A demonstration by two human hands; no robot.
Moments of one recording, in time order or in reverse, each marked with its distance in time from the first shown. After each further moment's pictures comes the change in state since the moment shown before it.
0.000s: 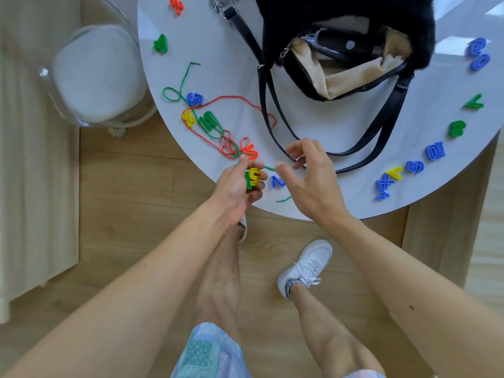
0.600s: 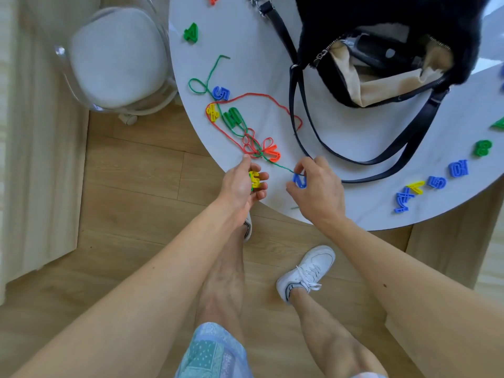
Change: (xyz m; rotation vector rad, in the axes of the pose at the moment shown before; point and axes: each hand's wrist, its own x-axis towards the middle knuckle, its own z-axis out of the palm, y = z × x) left_hand 0.002 0.006 -0.026 -0.068 0.131 -0.002; right_hand 0.014 0.017 0.043 -0.458 -0.065 0.039
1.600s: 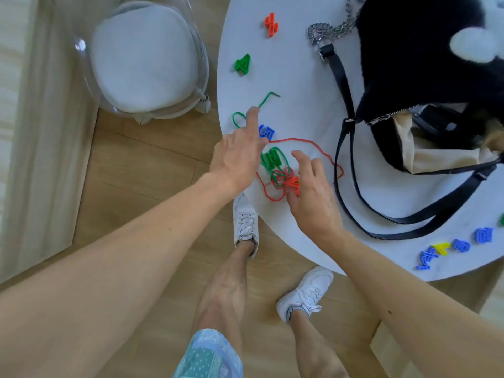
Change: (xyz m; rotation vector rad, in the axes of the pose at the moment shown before) left_hand 0.083 0.127 -0.045 1.377 0.295 0.854; right_hand 0.071 -0.092 0.015 -0.006 -0.080 -0.184
